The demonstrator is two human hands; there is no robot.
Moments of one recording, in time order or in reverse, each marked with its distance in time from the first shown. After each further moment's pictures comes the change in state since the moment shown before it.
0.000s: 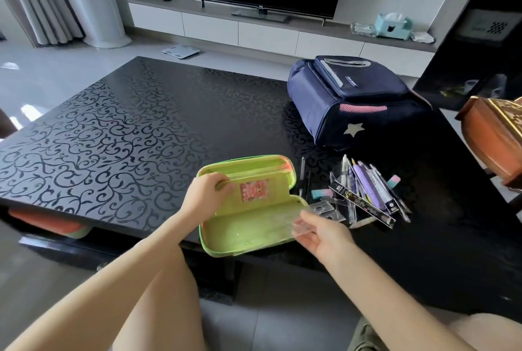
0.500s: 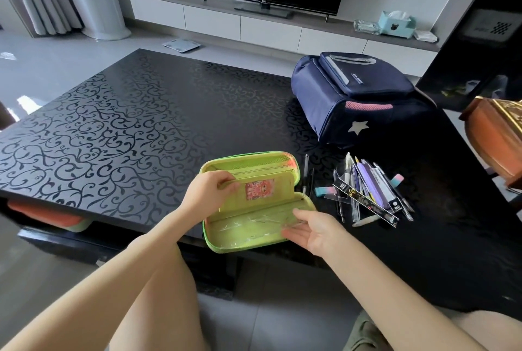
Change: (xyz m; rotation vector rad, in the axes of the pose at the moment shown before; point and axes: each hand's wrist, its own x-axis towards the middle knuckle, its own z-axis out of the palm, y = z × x) left_hand -0.002 -0.008 -0.001 -0.025 -0.007 0.049; right_hand 0.007 0.000 0.020 -0.104 -0.061 0.086
